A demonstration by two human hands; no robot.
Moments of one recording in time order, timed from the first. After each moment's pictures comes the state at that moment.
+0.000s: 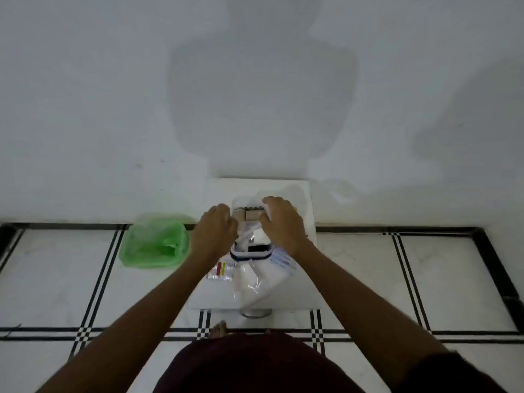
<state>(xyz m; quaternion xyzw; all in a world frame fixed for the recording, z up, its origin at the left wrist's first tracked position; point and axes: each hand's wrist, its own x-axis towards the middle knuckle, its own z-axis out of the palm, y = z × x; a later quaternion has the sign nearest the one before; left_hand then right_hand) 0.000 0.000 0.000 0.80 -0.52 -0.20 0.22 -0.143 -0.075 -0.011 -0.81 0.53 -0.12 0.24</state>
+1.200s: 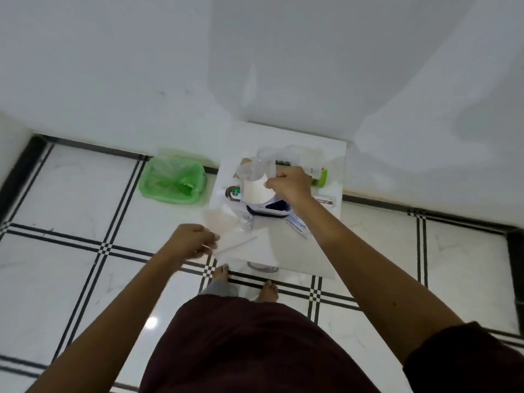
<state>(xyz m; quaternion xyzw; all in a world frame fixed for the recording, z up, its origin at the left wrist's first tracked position) 0.041 0.105 -0.060 0.78 -0.13 -0.56 0.27 -0.109 -0.089 -0.052 -0.62 0.60 -0.09 0.50</state>
